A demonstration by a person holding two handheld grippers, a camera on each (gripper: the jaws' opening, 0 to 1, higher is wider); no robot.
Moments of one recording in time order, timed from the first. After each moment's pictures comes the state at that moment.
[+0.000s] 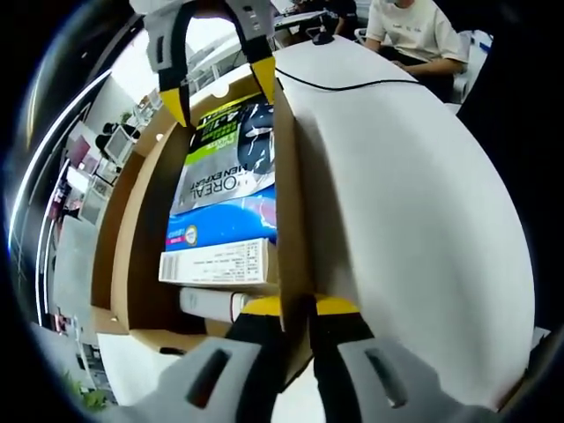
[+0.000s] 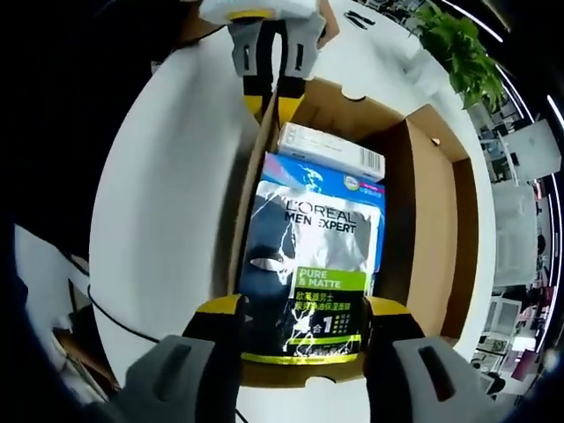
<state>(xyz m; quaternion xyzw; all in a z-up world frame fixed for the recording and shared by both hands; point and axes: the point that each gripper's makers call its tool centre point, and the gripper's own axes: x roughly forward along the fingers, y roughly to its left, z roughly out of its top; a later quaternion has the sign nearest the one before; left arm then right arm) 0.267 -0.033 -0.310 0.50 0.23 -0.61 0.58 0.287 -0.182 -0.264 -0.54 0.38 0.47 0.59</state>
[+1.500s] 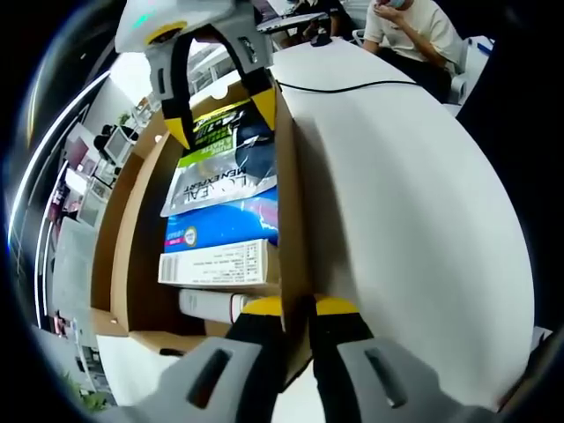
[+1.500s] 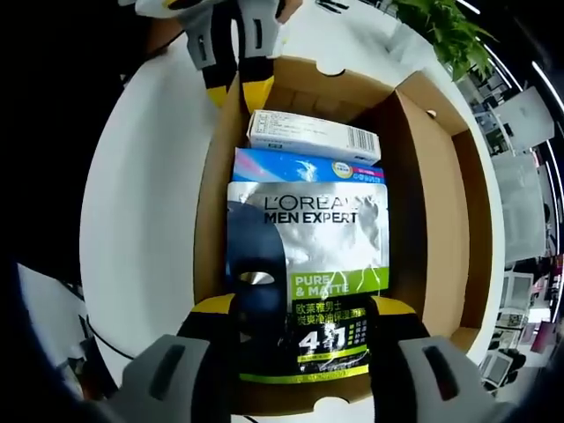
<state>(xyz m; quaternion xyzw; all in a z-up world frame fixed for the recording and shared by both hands) 0.269 -0.034 -0.311 0.50 0.22 -0.61 0.58 0.298 -0.179 -0.287 -0.50 0.40 0.45 0.62</state>
